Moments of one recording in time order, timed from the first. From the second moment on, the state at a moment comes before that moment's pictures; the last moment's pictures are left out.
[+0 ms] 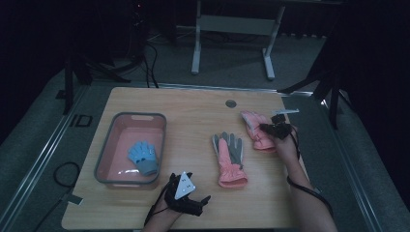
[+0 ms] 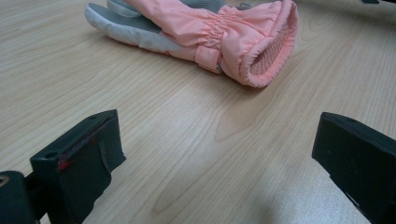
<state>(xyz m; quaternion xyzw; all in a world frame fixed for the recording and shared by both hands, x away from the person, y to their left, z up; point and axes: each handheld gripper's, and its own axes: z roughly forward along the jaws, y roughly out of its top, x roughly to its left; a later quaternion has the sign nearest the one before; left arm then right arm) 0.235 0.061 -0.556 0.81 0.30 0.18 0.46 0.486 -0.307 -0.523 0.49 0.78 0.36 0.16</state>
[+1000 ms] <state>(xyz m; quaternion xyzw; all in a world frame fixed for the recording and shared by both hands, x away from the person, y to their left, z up) 0.234 0.060 -0.550 0.81 0.30 0.19 0.48 0.349 -0.316 -0.454 0.59 0.67 0.38 0.25</state>
